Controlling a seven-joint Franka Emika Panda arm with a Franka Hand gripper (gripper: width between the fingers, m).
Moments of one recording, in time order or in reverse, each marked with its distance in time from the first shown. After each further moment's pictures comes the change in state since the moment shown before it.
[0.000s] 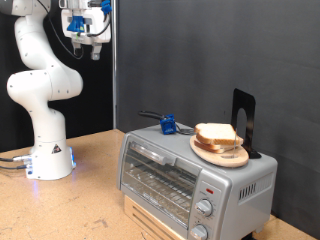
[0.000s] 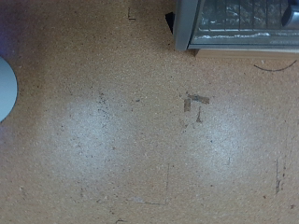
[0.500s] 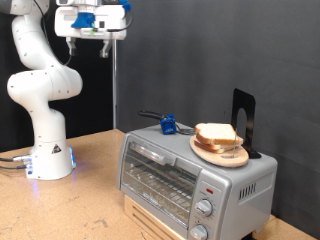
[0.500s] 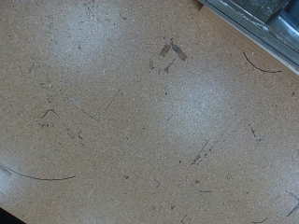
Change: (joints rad) arm 0.072 0.067 0.016 0.017 -0.190 0.137 -0.440
